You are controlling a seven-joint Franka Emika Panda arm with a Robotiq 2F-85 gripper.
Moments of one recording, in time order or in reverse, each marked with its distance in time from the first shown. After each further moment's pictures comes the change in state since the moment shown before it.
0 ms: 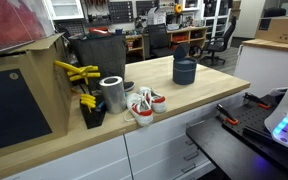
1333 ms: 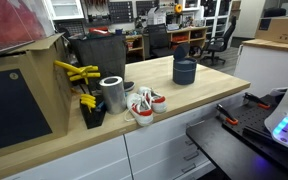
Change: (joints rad) arm 0.002 -0.002 -0.003 -0.044 0.025 0.097 0.024
